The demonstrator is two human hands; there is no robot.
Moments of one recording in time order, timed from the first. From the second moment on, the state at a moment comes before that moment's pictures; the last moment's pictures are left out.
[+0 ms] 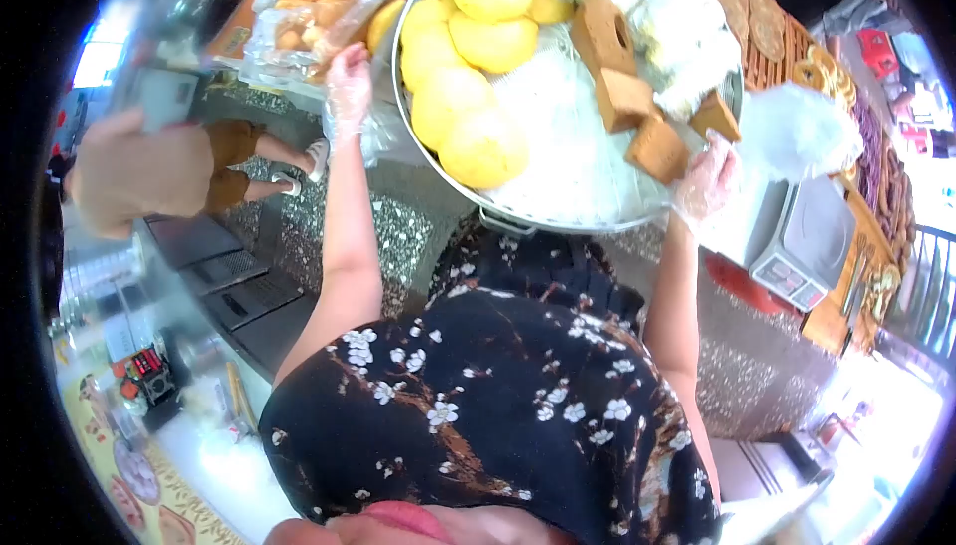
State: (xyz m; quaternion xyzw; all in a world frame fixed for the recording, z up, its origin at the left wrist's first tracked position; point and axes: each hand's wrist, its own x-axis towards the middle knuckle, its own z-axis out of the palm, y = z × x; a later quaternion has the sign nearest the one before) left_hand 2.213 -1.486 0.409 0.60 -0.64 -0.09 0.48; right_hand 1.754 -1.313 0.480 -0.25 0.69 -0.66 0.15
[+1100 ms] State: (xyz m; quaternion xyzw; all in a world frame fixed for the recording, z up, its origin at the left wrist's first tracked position) left_hand 2.142 -1.521 0.524 0.43 -0.84 0.26 0.21; right_hand 1.753 -1.309 0.476 -0.28 0.64 -0.70 0.16
